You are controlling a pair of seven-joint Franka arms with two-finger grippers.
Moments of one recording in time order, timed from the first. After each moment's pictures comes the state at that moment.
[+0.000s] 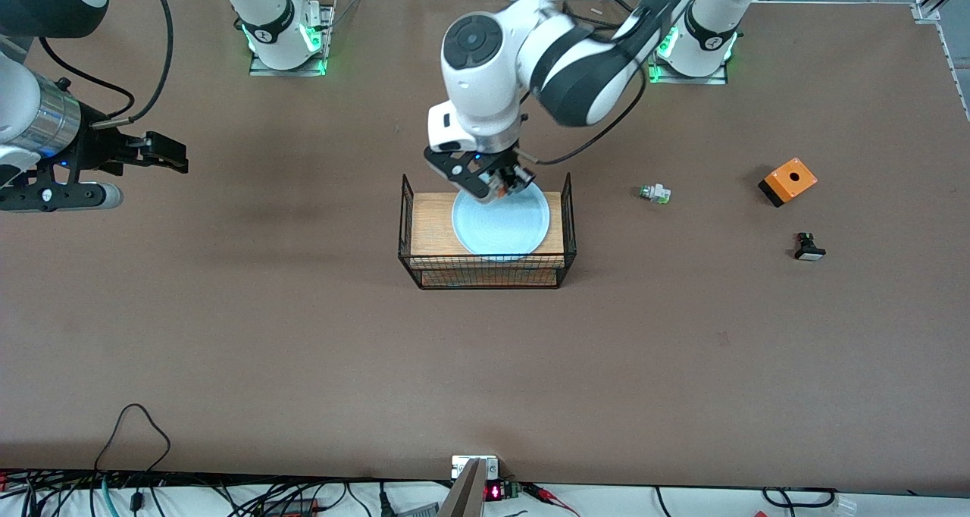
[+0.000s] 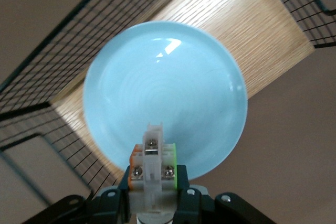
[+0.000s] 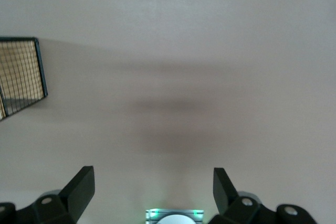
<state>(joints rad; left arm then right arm) -0.61 0.49 -0.22 -1.33 0.18 1.69 -0.24 0.13 0.17 -0.01 -1.43 0.00 1.42 0.14</state>
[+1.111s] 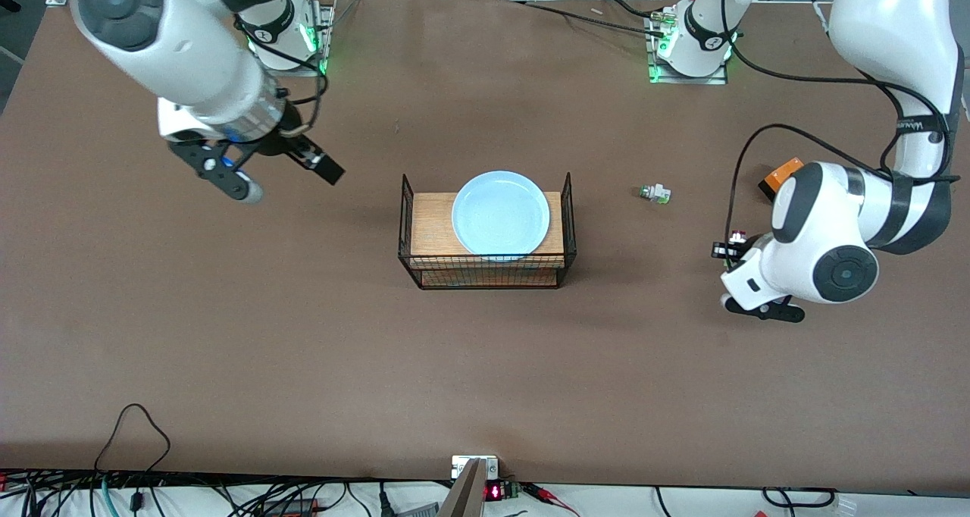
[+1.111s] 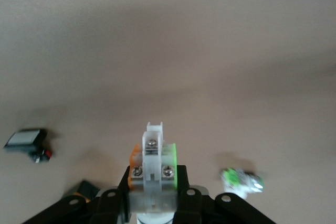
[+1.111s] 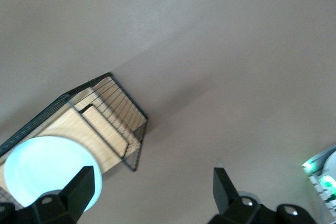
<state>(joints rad) 0.09 0.57 -0.20 -1.56 0.15 1.74 -0.01 0.47 0.24 0.00 -1.43 0.10 1.60 1.13</state>
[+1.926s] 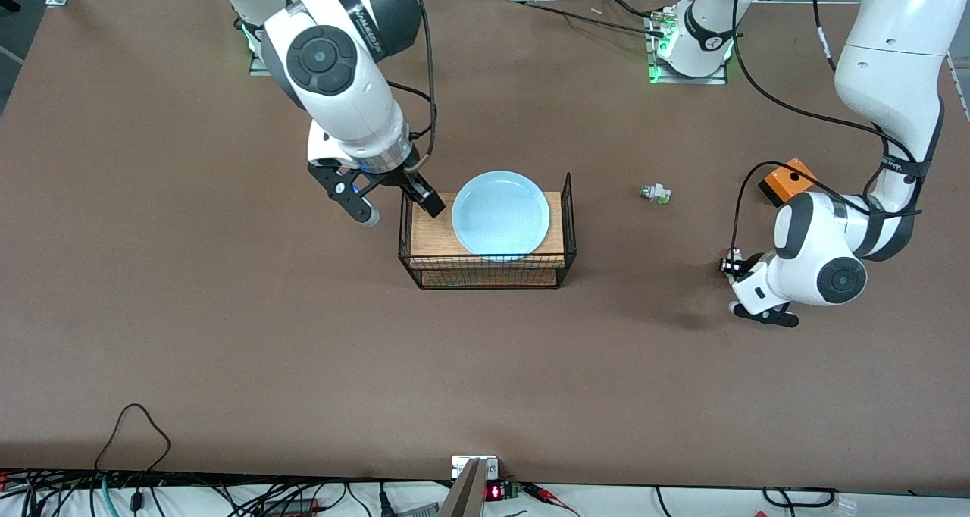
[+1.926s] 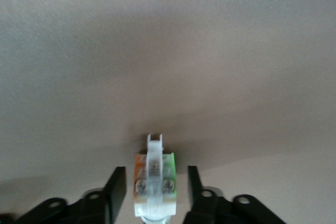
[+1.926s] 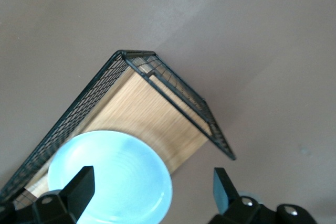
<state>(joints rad) 0.20 0.67 -0.21 -1.71 0.18 2.05 0.10 0.62 0.41 0.00 -1.43 0.10 1.88 1.43</state>
